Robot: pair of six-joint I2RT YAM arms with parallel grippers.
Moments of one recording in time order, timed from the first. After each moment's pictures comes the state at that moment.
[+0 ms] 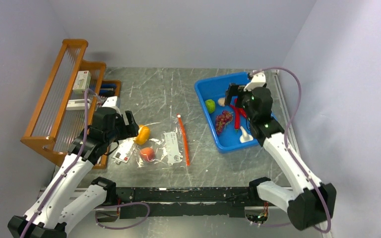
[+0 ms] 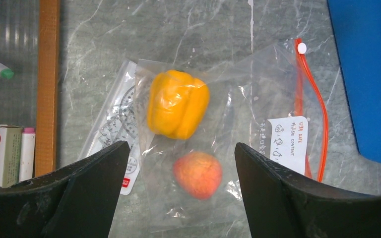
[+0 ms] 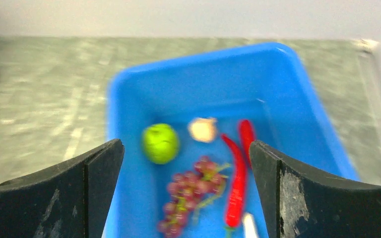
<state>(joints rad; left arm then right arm) -0.36 0.78 0.79 -0.65 -0.15 -0.44 0.30 1.12 0.94 -0.08 0.21 0.09</state>
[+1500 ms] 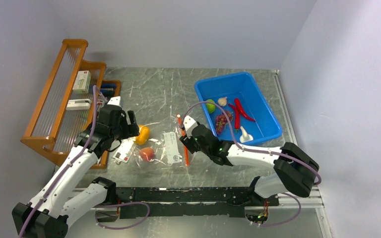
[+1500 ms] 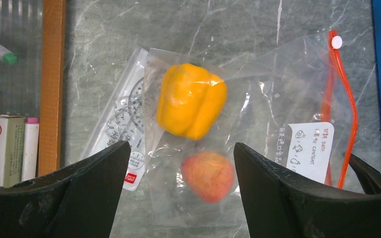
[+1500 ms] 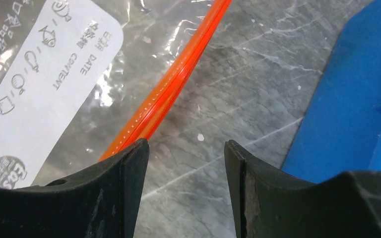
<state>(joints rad) -0.36 0.88 0.79 -0.65 -0.19 -0.46 0.97 1.37 0.63 0.14 0.28 -0.09</state>
